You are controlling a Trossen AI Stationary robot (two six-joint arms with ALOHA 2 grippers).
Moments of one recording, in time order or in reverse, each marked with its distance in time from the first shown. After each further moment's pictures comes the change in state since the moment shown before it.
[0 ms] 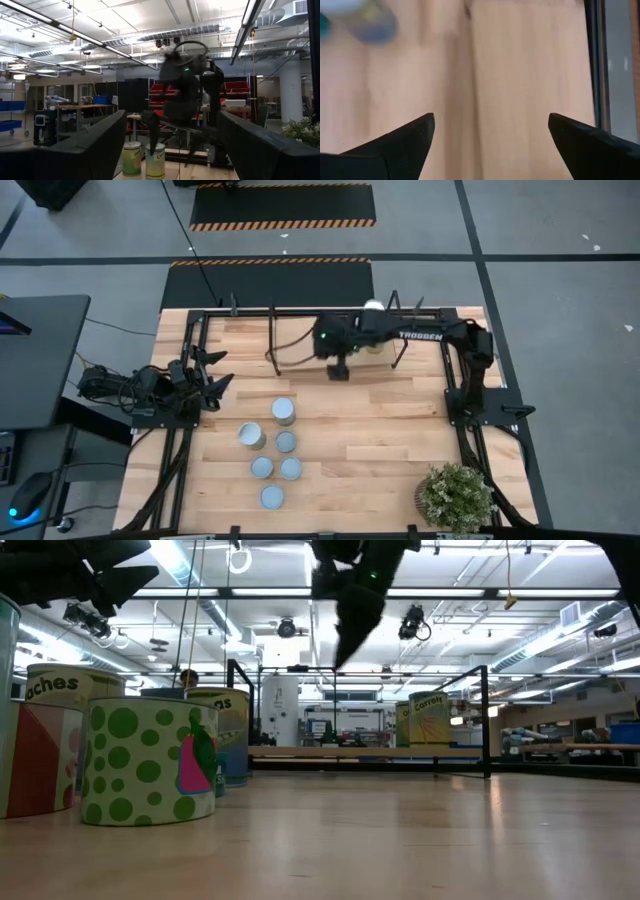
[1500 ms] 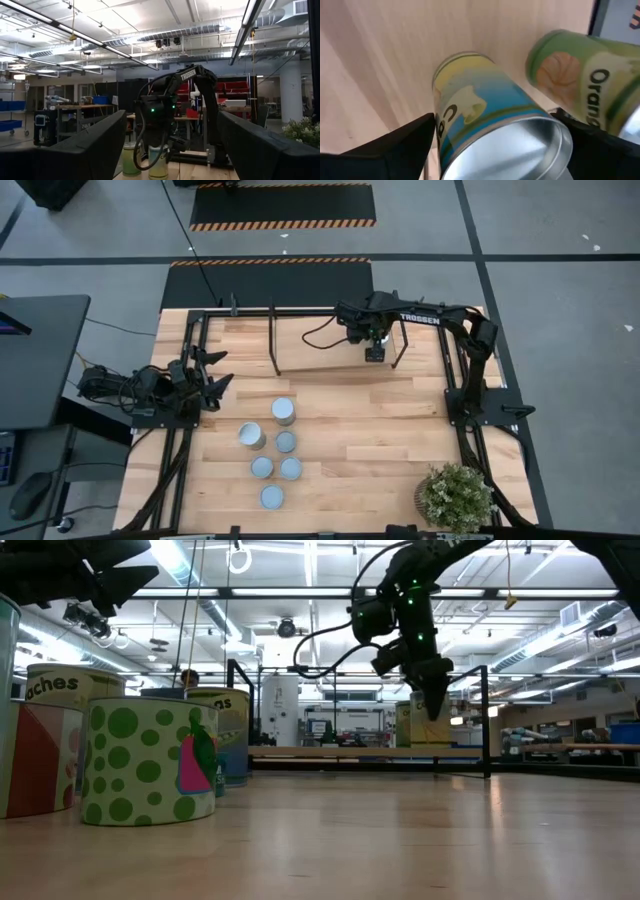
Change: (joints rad) left arm 0.000 0.000 0.000 0.001 0.000 0.001; right arm -0.264 -0.008 -0.181 -0.321 0.196 -0.072
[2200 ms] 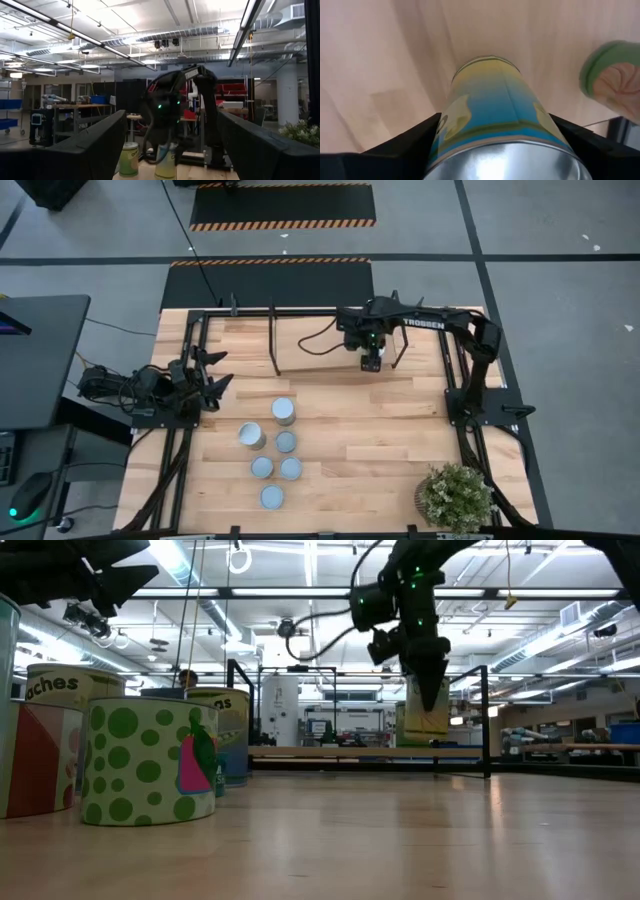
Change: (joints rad) left arm 0.000 0.000 0.000 0.001 0.006 -0.018; right arm 0.056 -0.030 -0.006 -0.011 -0.191 0.110
